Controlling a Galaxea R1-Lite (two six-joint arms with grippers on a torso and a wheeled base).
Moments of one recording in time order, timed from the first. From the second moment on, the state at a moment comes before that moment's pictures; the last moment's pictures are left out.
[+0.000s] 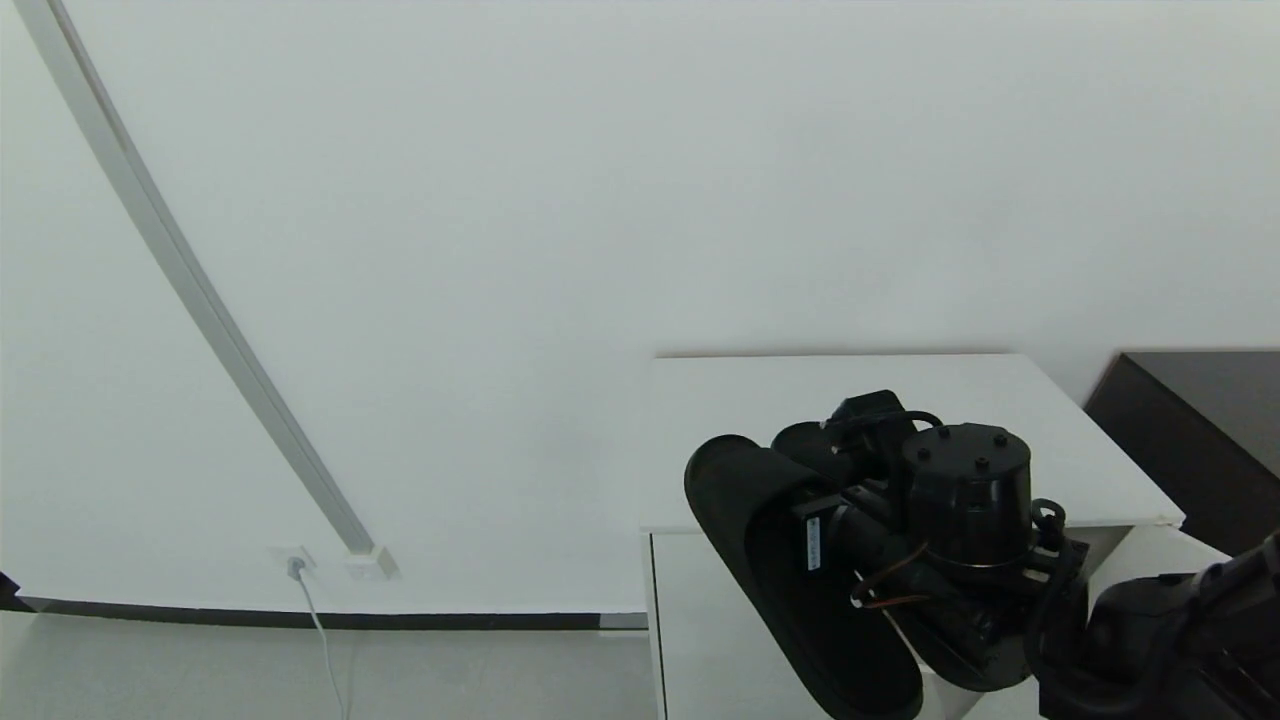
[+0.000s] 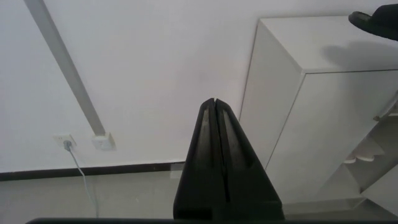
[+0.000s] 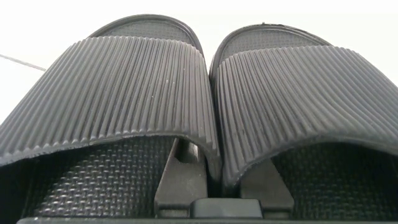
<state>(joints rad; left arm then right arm) 0.00 0.00 0.00 0.00 -0.03 0.01 0.80 1.84 -0.69 -0.90 -0.40 0.13</state>
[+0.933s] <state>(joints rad) 0.00 0.00 0.00 0.00 -0.03 0.01 0.82 1.83 -0.67 -0.92 -0.41 0.13</state>
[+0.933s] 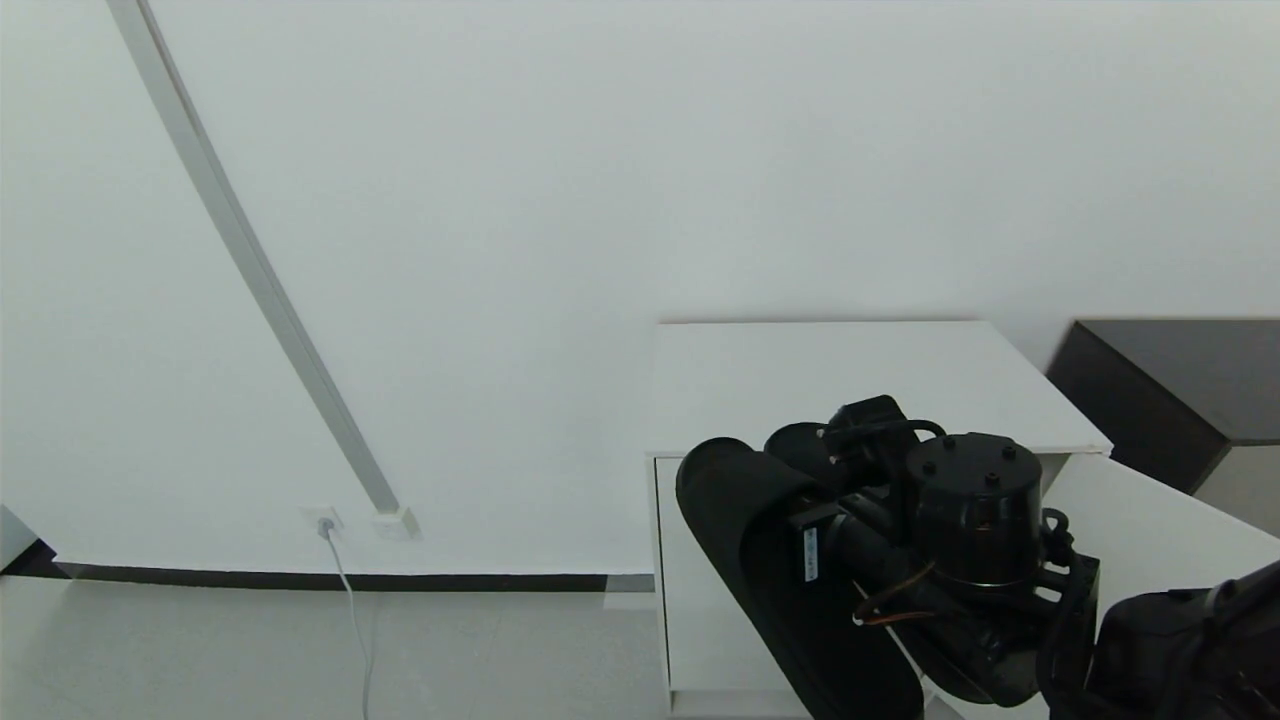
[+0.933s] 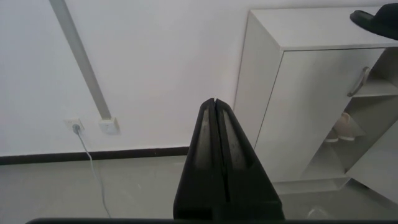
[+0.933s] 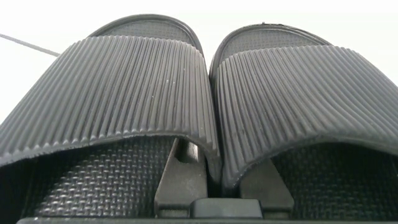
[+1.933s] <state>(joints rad) 0.00 0.00 0.00 0.00 -0.03 0.01 0.83 1.83 -0.65 -0.93 -0.41 0.13</state>
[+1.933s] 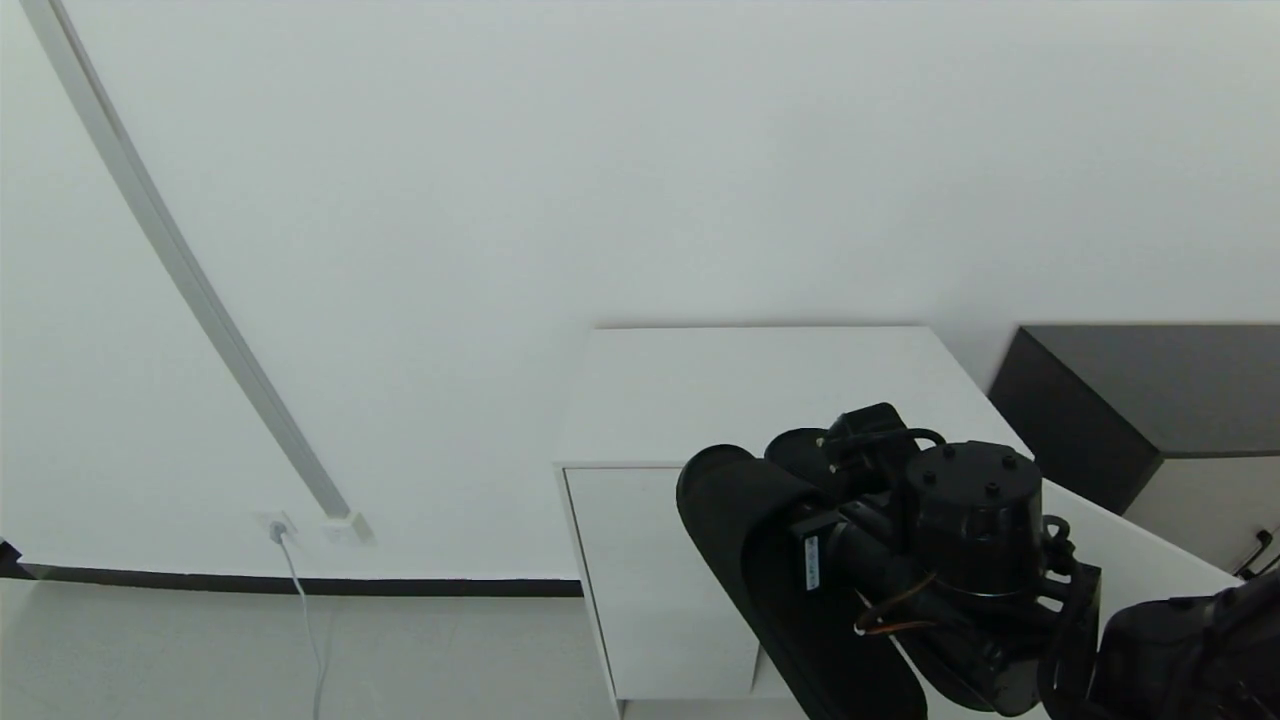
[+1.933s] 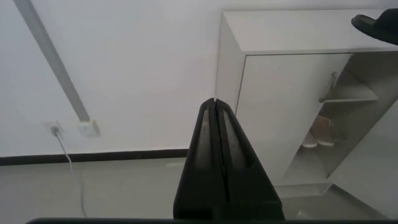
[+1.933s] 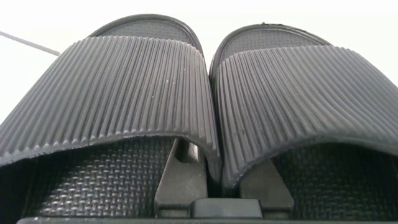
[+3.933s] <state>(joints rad) 0.00 0.00 0.00 0.00 -0.03 0.01 0.80 1.85 -0.61 -0.99 -0.40 0.13</state>
